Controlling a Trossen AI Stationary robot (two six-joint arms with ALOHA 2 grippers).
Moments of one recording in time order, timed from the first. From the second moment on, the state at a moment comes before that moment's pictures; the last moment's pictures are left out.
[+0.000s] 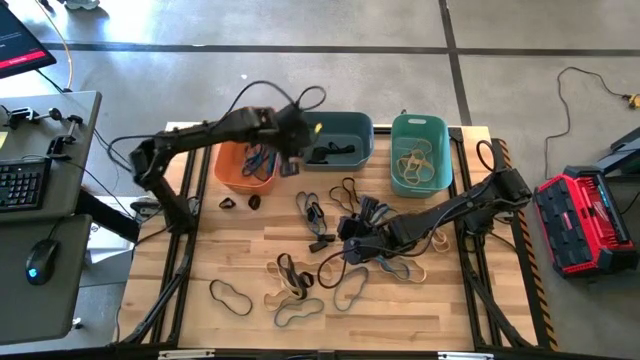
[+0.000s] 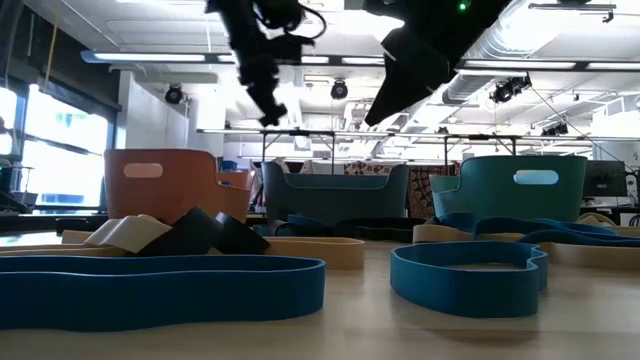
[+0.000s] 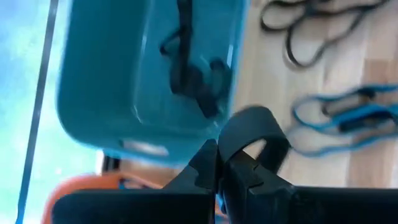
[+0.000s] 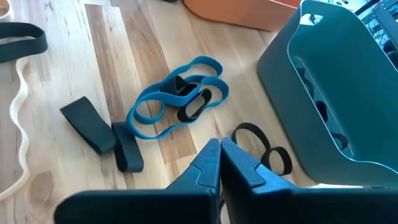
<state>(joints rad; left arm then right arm) 0.41 1.71 1.57 -0.96 -0.14 0.35 0.34 1.71 1.20 -0.51 0.75 0.31</state>
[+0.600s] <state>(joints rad) 0.54 2.11 1.95 -1.05 -0.05 0.48 0.34 1.71 1.20 -0.51 0.72 0.31</state>
